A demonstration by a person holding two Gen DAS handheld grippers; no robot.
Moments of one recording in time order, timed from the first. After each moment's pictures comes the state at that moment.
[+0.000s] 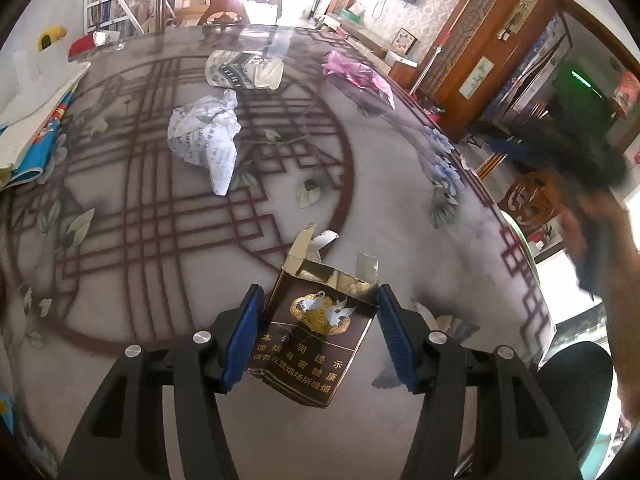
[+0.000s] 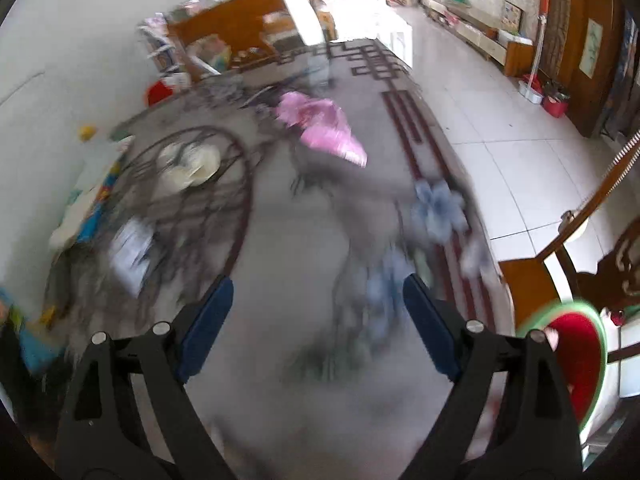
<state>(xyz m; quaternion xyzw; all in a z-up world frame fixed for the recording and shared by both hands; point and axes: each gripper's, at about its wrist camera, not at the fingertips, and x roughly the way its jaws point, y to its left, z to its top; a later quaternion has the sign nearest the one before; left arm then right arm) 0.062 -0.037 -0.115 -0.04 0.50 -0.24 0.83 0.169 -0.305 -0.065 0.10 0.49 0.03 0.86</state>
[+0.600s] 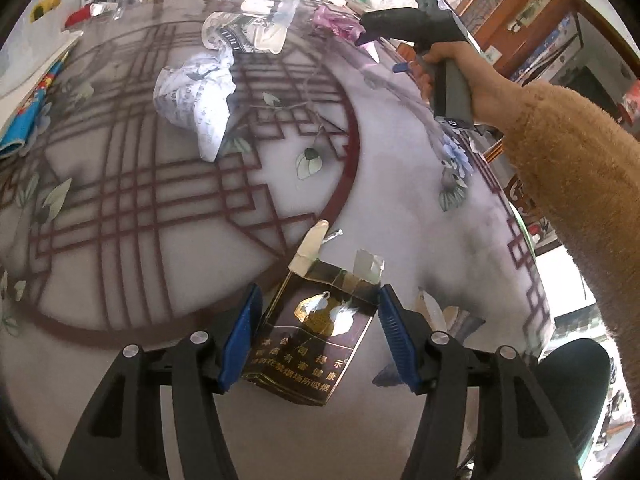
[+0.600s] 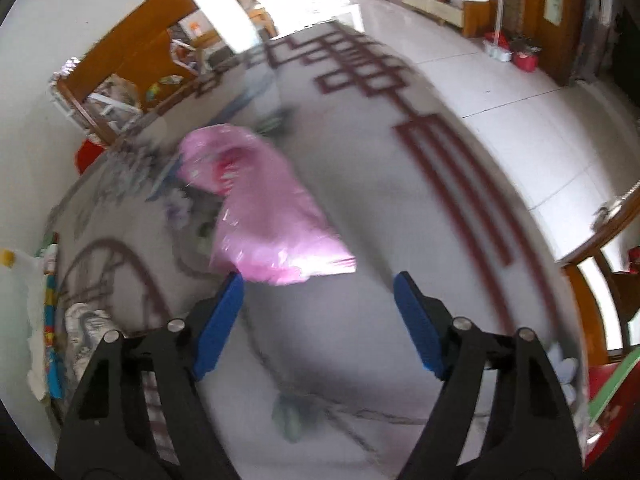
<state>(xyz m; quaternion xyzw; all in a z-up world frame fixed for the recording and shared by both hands) 0.070 -0.041 -0.135 -0.05 0.54 -0.23 0.80 0.344 -0.304 -0.132 0.19 0.50 -0.04 0.85</state>
